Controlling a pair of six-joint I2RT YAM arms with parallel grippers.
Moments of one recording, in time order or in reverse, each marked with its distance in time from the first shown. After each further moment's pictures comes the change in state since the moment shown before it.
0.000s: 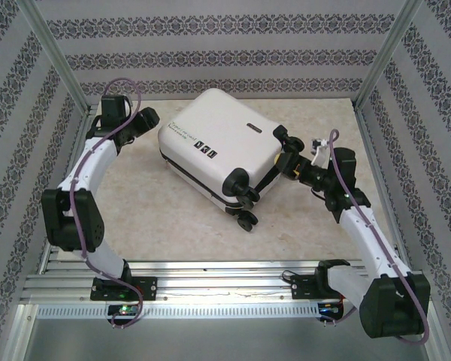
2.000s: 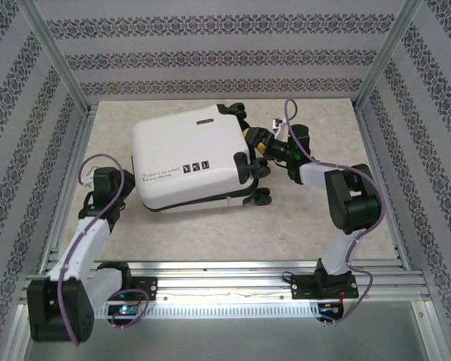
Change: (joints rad) left arm 0.011 -0.748 -0.891 0.107 -0.377 -0.345; right arm 0.182 0.841 0.326 0.716 -0.079 0.295
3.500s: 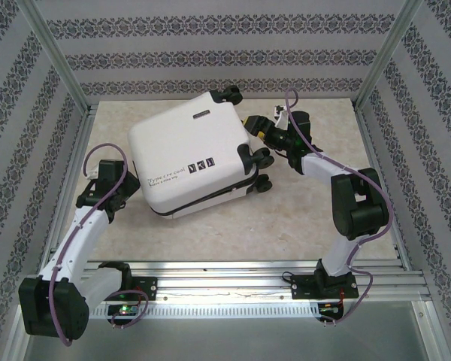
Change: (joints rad) left arm -0.092 0.088 0.235 -0.349 -0.055 0.080; right arm -0.005 -0.075 0.117 -0.230 0.095 -0.099
